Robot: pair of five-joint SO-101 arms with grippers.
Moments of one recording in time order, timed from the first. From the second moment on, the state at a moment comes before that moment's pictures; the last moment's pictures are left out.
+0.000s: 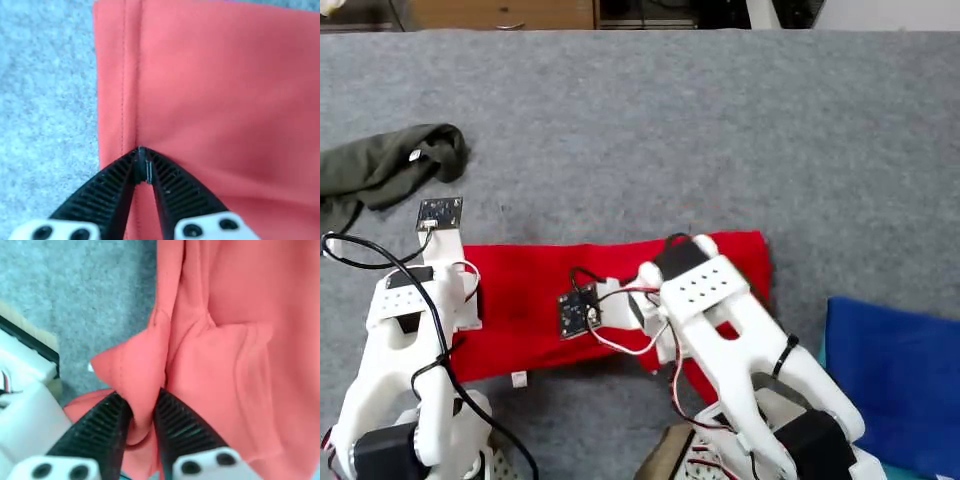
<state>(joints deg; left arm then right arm) -17.1 -27.8 64.7 48.7 -17.6 -32.4 -23.3 47.4 81.5 62.7</state>
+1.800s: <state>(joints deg) -17.1 -27.5 57.4 53.3 -13.6 -17.3 -41.5 33.8 93.8 68.6</state>
